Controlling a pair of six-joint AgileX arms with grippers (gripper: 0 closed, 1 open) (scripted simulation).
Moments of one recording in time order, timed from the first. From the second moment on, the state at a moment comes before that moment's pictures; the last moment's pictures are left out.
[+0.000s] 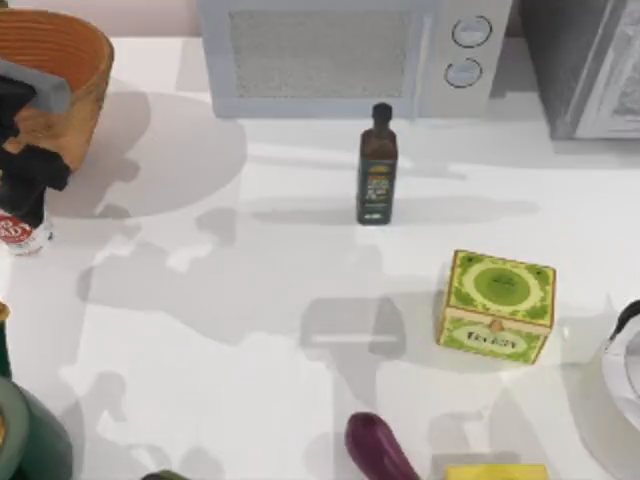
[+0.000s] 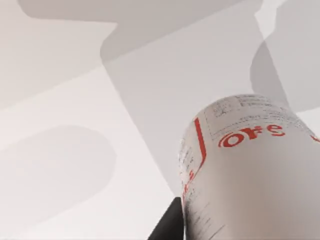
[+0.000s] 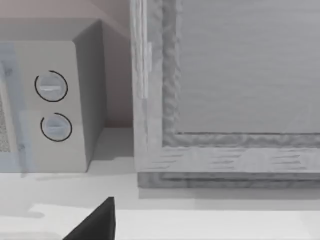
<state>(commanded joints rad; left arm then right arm) 0.02 1.91 1.56 -1.19 0.04 0.45 0.00 0.00 0.00 0.00 0.00 0.00</state>
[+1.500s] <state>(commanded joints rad) 0.29 2.00 1.47 -1.04 0.00 0.32 0.00 0.00 0.00 0.00 0.00 0.00</state>
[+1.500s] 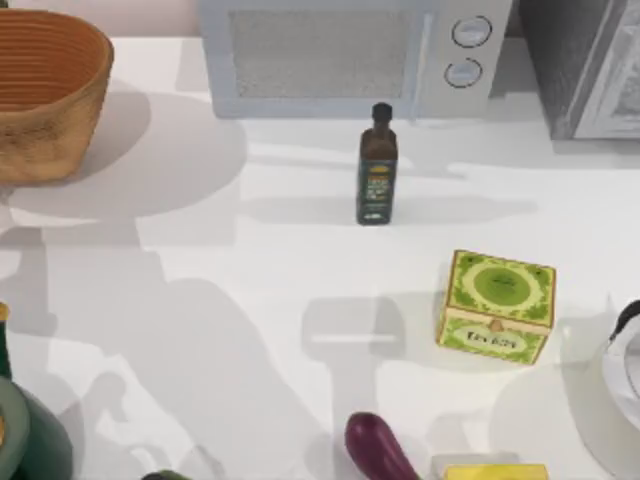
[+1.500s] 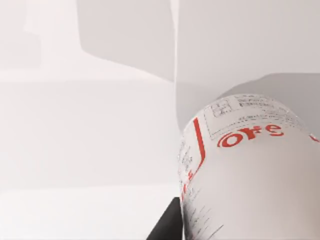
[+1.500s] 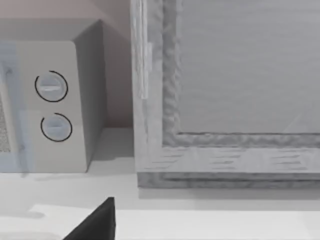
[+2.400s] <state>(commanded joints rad) 0.29 2.00 1.47 -1.04 0.00 0.32 0.00 0.00 0.00 0.00 0.00 0.00</state>
